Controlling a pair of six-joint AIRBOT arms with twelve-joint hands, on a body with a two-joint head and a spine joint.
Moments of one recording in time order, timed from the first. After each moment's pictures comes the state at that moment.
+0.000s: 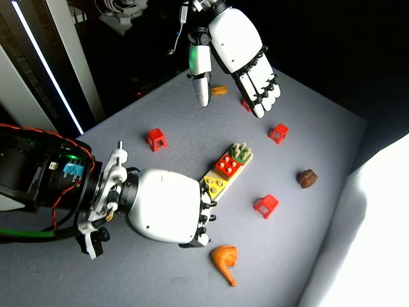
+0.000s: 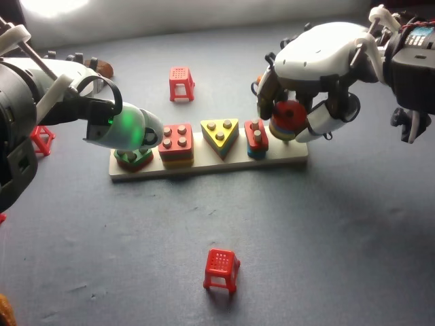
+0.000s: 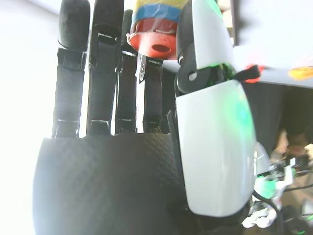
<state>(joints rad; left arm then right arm) 0.17 -0.90 0.61 1.09 1.17 -0.31 -0.28 -1.27 1.32 -0.01 0.07 -0.99</state>
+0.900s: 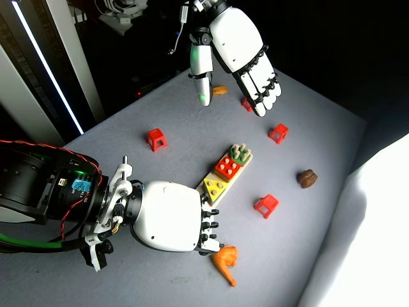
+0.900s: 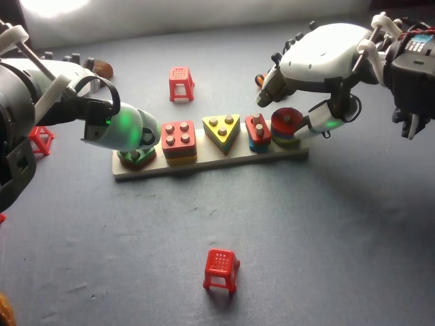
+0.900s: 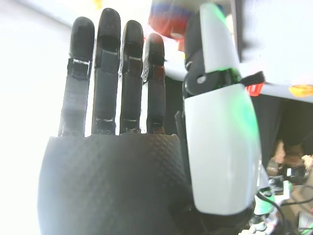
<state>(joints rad) 0.17 -0.90 0.61 1.09 1.18 -0.32 -0.32 -1.31 1.40 0.03 0.15 -1.06</state>
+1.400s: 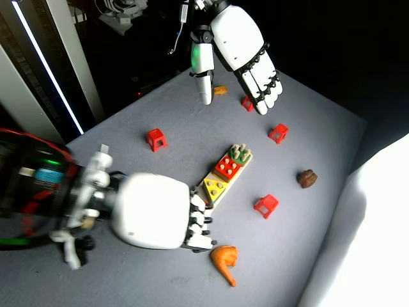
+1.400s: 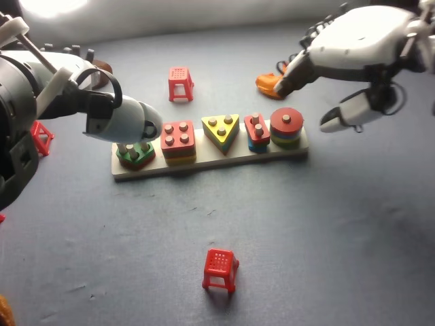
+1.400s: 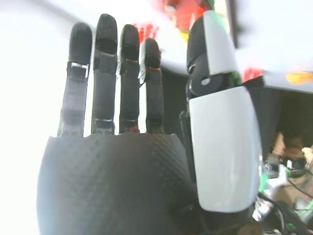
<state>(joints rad) 0.15 -0.91 0.61 1.10 1.20 -0.32 -0.25 -1.06 1.15 0.06 0.09 -1.10</state>
